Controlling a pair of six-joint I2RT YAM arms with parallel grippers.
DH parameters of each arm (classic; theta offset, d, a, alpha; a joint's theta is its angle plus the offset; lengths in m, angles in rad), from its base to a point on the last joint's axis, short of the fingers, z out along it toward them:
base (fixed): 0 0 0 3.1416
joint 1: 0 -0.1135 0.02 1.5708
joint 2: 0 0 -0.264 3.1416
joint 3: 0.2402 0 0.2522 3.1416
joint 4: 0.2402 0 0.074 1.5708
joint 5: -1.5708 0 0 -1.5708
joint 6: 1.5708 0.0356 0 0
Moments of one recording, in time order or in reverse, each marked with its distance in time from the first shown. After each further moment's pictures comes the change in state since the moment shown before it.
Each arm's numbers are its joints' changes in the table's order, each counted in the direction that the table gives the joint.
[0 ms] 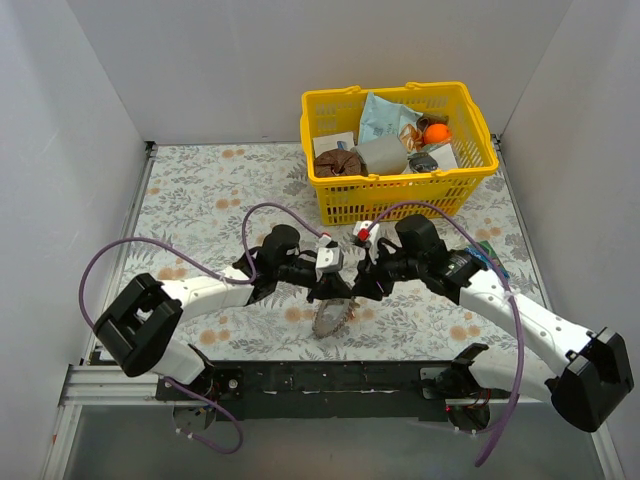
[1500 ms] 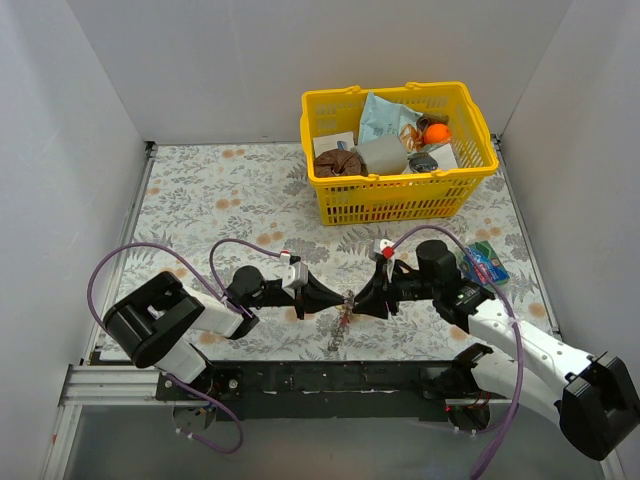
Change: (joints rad) left arm 0.002 0.060 -0.428 -1.051 0.104 -0.428; right arm 0.071 -0.193 -0.349 -0.415 0.238 0.185
